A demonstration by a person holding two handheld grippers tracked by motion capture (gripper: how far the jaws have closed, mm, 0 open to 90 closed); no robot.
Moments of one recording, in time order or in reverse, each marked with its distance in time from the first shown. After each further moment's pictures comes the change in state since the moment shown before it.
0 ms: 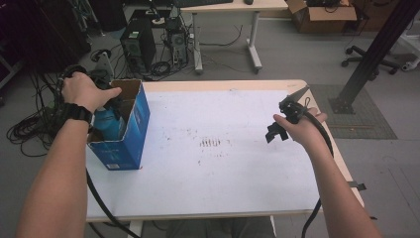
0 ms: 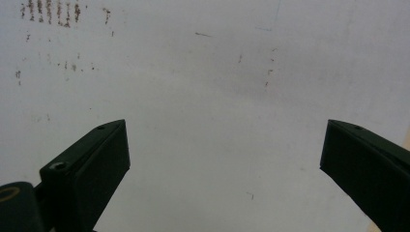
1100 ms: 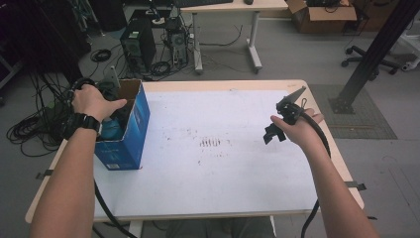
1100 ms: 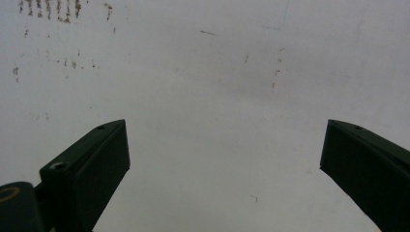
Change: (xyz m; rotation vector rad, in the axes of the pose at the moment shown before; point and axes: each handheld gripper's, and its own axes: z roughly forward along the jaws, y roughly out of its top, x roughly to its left) left arm -0.002 0.003 0.036 0.041 -0.002 0.018; right arm 0.005 0.001 0.005 0.012 -0.002 -0.014
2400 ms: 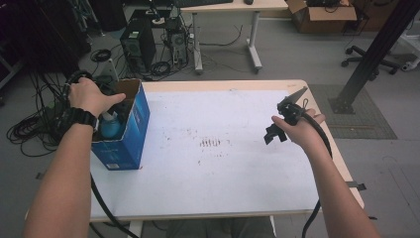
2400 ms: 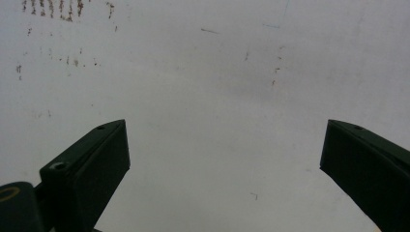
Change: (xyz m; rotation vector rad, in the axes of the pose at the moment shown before) left arm -0.002 -0.004 -0.026 -0.040 0.005 0.018; right arm -0.001 -0.003 -0.002 -0.006 0.008 -0.003
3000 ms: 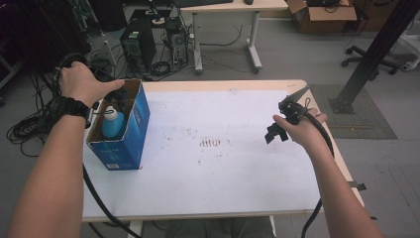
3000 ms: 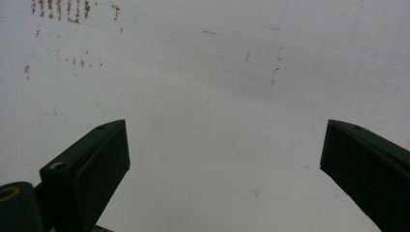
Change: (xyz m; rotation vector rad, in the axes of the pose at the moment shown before) left arm -0.015 -0.009 -0.052 -0.092 -0.008 0.037; right arm 0.000 -0.002 -0.006 -0.012 0.006 -0.003
